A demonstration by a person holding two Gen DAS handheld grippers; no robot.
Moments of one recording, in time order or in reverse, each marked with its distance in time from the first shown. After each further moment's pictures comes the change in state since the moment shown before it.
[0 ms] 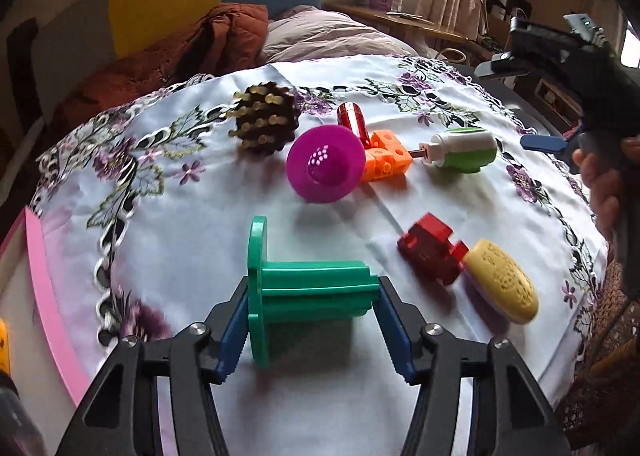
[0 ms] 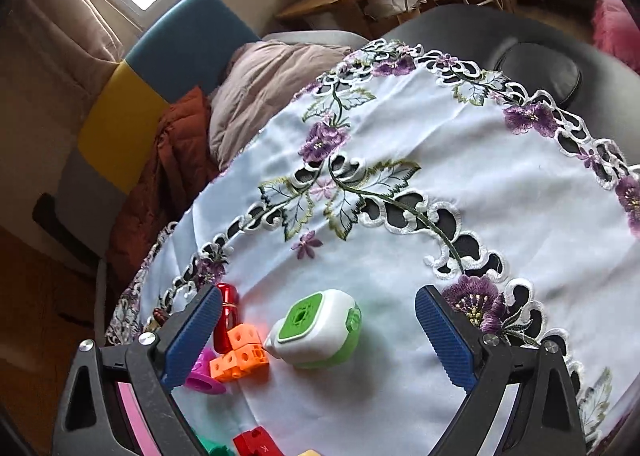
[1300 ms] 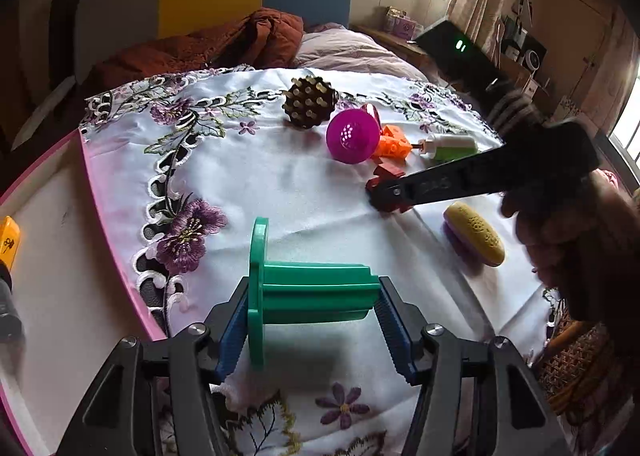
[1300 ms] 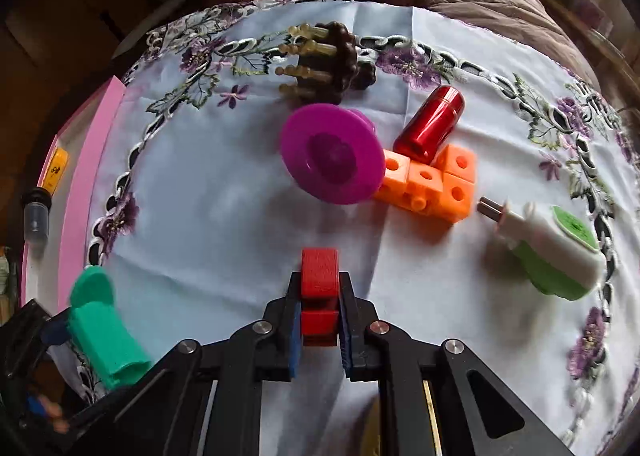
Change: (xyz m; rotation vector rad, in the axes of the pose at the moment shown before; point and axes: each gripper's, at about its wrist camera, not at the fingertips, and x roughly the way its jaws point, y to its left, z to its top) left arm -0.058 0.025 -0.061 -0.135 -0.074 -0.038; right arm 0.059 0.124 -0.142 -0.875 0.403 0.025
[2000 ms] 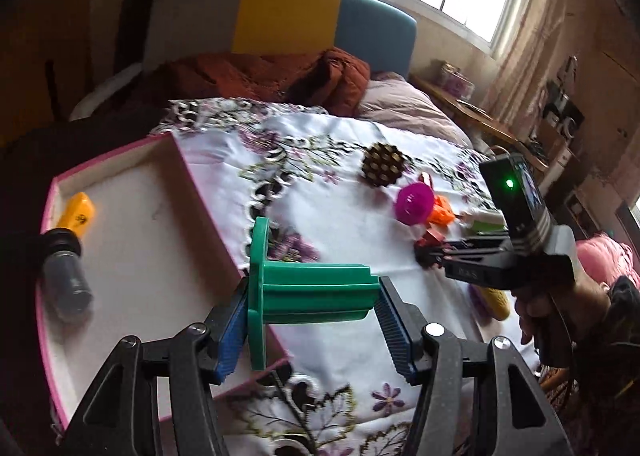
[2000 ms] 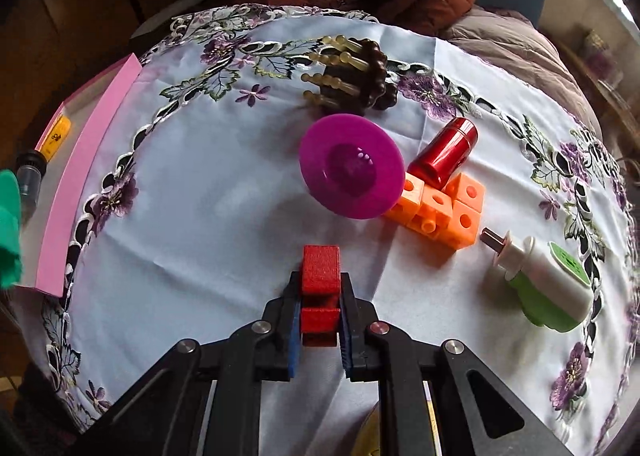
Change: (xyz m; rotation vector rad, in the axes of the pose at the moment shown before) left arm -0.061 0.054 0.008 -0.203 -0.124 0.107; right arm -0.003 0.012 -0.008 -0.145 -0.046 -0.068
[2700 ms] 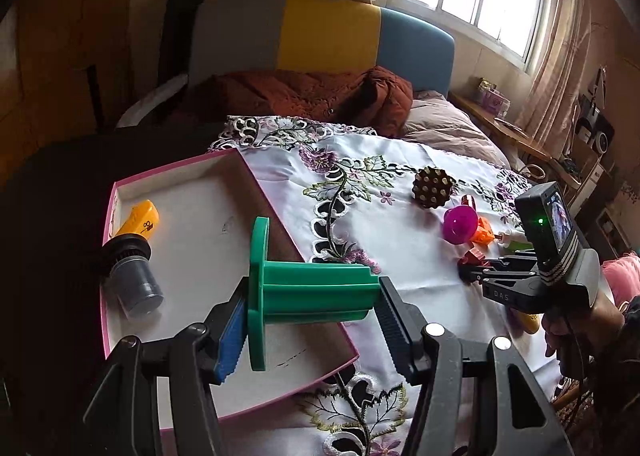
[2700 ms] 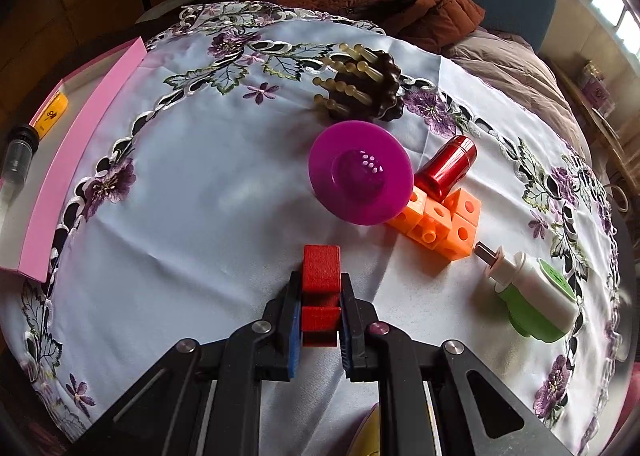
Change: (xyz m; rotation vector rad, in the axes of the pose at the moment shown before) left arm -0.025 0.028 0.002 -0.036 -0.044 0.125; right arm 0.002 0.015 0.000 -0.078 -0.024 -0.077
